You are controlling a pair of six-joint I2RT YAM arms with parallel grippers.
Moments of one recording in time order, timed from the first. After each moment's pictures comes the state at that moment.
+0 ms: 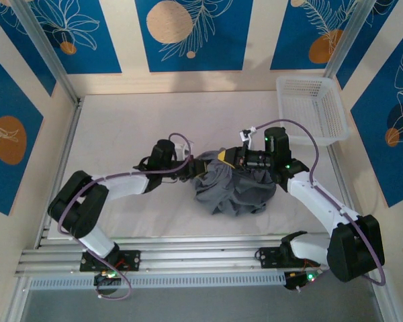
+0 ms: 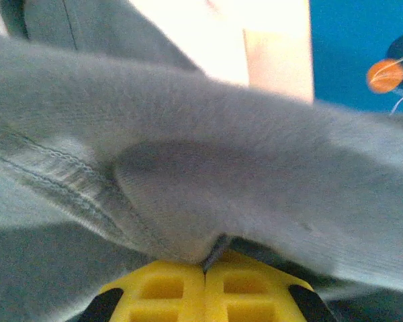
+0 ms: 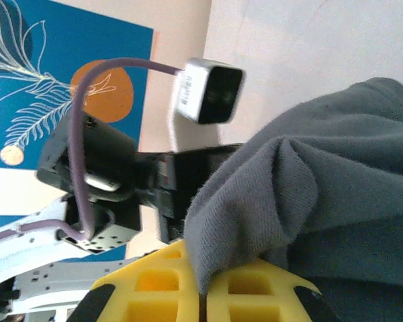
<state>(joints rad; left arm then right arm) -0.59 1.59 0.79 0.37 0.67 -1.04 0.33 1.17 0.75 -0.07 -0.83 0.89</state>
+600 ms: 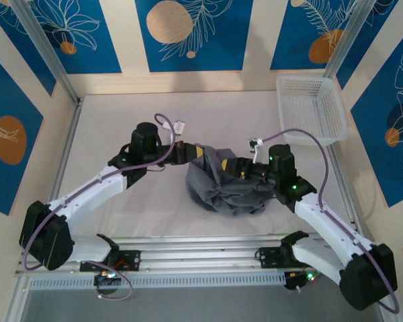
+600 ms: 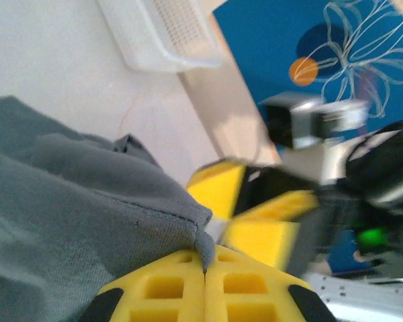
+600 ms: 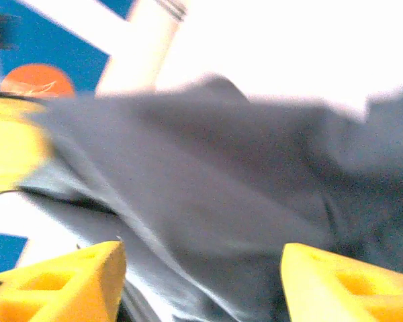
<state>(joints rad) -0.60 1.31 0.96 -0.01 0.66 -0.75 0.43 0.93 0.63 -0.08 -0.53 0.58</state>
